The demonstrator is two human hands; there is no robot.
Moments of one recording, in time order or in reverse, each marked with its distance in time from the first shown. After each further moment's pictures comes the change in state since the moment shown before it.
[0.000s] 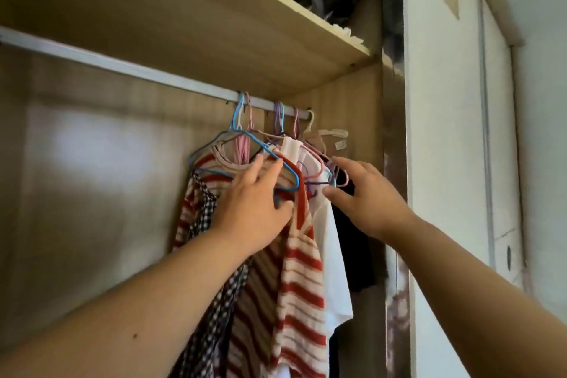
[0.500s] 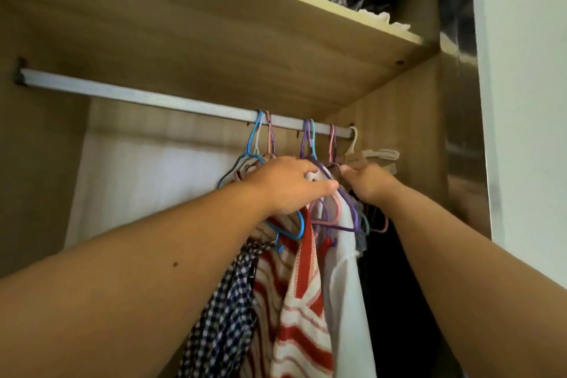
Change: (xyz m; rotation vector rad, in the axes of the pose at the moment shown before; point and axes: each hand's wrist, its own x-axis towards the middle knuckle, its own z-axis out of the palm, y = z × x) left_hand 0.133 0.023 0.024 0.183 -0.246 -0.123; right_hand 0.197 0.077 0.064 0.189 -0.220 0.005
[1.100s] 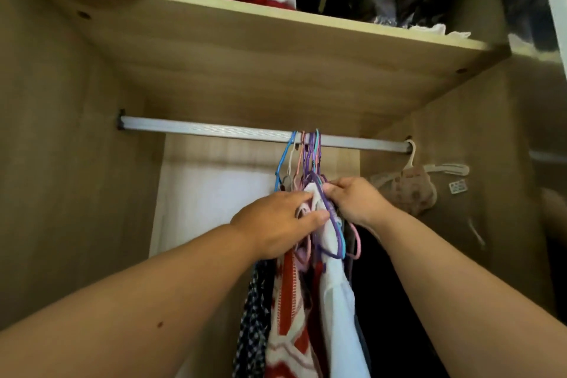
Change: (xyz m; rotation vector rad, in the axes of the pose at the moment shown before) left_hand -0.056 -0.063 -0.029 0.090 -0.004 -0.102; right_hand -0.002 -0.086 0.057 0.537 -0.066 -0.231
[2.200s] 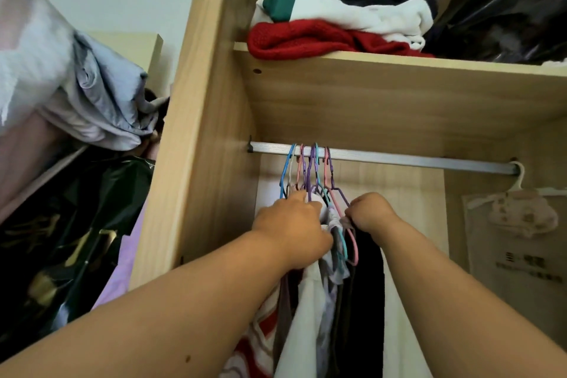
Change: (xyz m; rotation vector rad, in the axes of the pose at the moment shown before) left_hand -0.117 -0.086 -0.114 0.314 0.034 -0.213; right_hand 0.002 -0.124 0.140 -0.024 0.028 0.243
